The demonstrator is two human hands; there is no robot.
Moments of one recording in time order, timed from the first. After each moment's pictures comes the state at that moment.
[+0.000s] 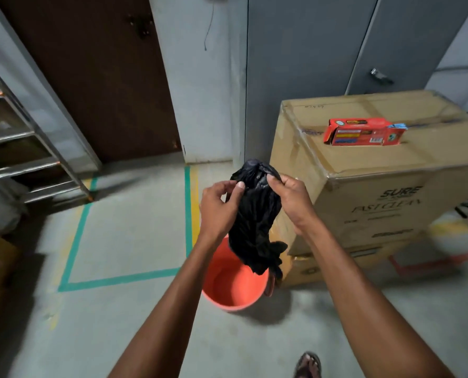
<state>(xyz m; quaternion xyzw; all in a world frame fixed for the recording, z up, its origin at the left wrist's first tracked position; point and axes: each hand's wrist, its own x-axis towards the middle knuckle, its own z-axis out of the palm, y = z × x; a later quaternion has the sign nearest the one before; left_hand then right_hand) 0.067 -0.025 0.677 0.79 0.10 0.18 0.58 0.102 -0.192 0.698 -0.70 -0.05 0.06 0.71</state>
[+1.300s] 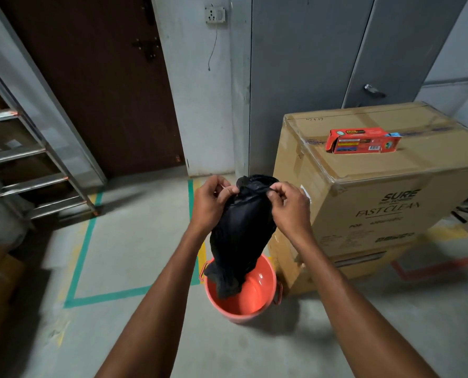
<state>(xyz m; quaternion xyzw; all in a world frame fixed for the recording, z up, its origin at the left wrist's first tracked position) 0.075 0.043 0.683 0.77 0.02 0.16 0.62 0.069 -0.158 0.698 -0.87 -0.04 -0.18 0.45</state>
